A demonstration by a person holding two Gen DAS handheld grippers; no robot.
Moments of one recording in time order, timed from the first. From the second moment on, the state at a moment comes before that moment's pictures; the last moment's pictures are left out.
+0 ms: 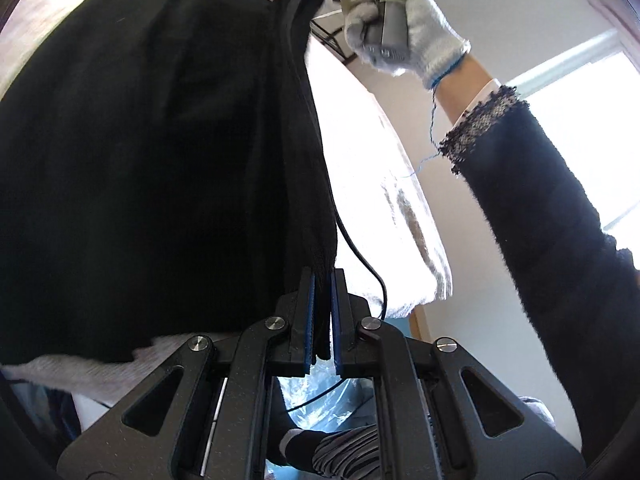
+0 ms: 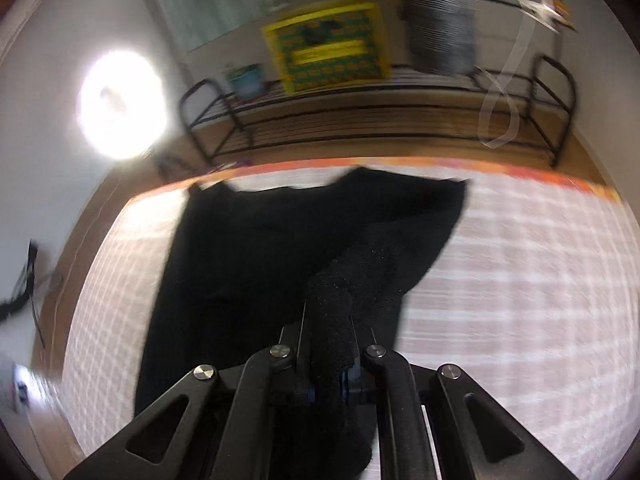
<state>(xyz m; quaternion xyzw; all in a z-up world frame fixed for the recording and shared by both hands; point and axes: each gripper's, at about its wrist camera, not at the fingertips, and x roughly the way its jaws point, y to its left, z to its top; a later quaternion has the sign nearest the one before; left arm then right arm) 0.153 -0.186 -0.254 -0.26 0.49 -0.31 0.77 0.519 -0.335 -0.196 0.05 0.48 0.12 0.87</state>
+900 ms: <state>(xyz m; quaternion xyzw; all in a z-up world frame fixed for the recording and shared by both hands) 0.155 -0.185 -0.271 -0.26 0.50 -0.30 0.77 0.570 -0.387 -0.217 0.26 0.46 0.14 0.84</state>
